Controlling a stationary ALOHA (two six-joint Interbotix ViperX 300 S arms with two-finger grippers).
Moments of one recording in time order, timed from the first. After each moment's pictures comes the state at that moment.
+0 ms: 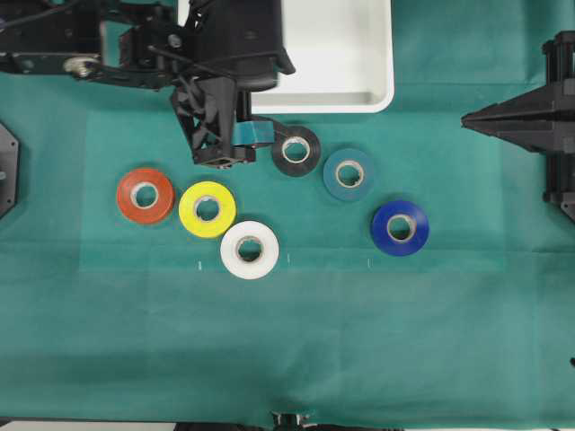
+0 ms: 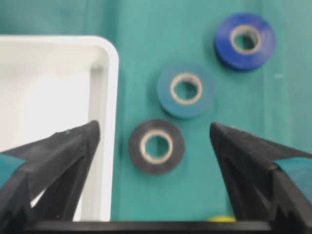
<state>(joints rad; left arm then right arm) 0.08 -0.13 0.24 -0.01 0.66 0.05 0.00 -0.93 1.14 0.00 -0.21 0.00</state>
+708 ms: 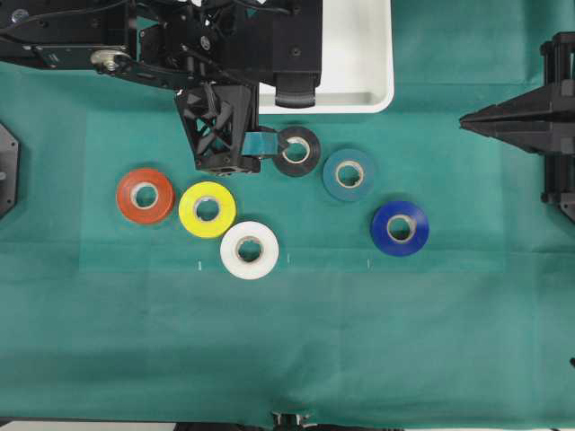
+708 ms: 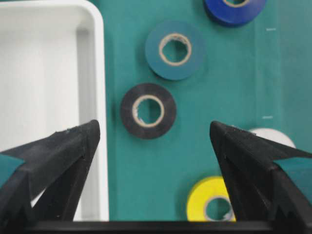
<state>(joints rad) 0.06 -0.07 0.09 -0.01 0.90 0.08 0.00 -0.92 1.14 0.00 -0.21 0.00</state>
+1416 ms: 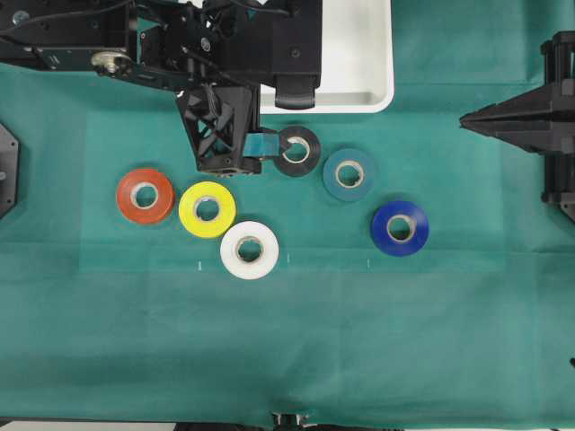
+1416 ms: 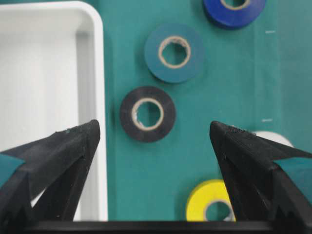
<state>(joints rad) 0.05 -0.06 0.10 0.00 0.87 0.08 0.00 -0.92 1.14 0.00 -0.21 0.00</state>
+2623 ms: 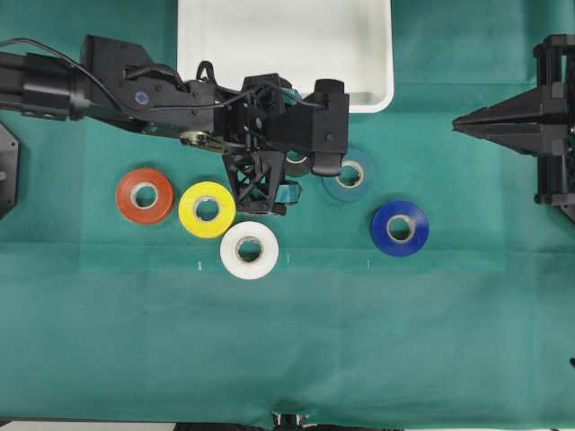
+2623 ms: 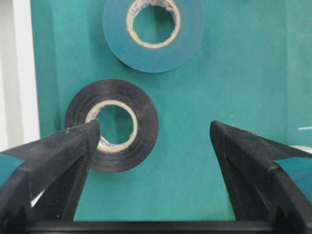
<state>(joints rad) 0.02 0.17 0.28 -0.01 0.57 0.07 0.00 -0.89 1.14 0.00 -0.21 0.00</state>
